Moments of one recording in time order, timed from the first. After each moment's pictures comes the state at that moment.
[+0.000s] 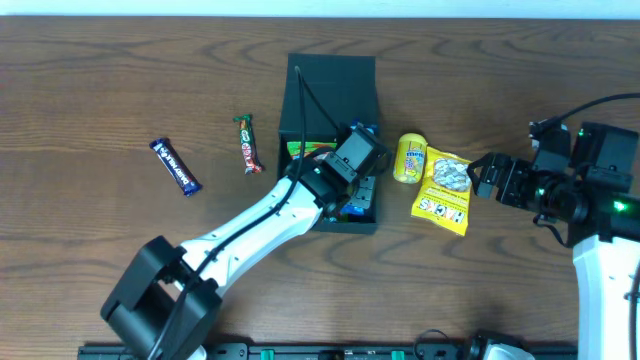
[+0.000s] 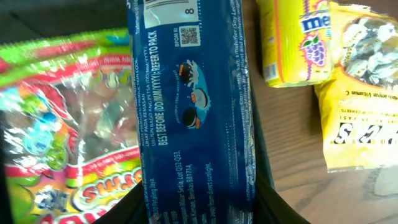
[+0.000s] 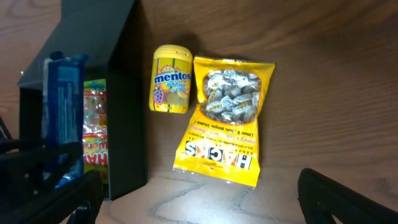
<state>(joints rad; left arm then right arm) -0.79 1.75 1.24 -0.55 -0.05 -0.55 -0.24 1.17 1.09 -0.97 -0.36 0.10</state>
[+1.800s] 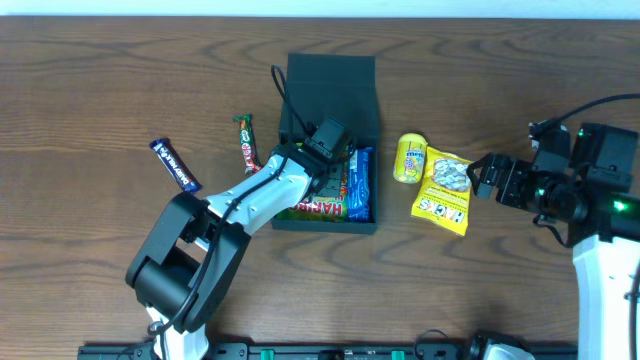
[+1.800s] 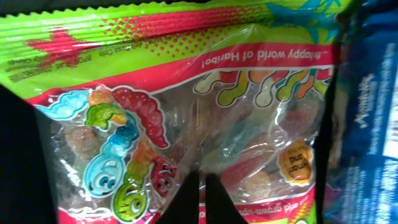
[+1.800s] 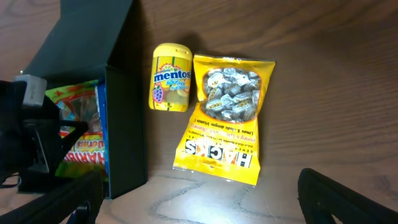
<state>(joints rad) -0.63 1.92 1.21 -0.54 -0.08 -0.48 -0.24 1.17 1.09 -0.98 -0.36 0.10</state>
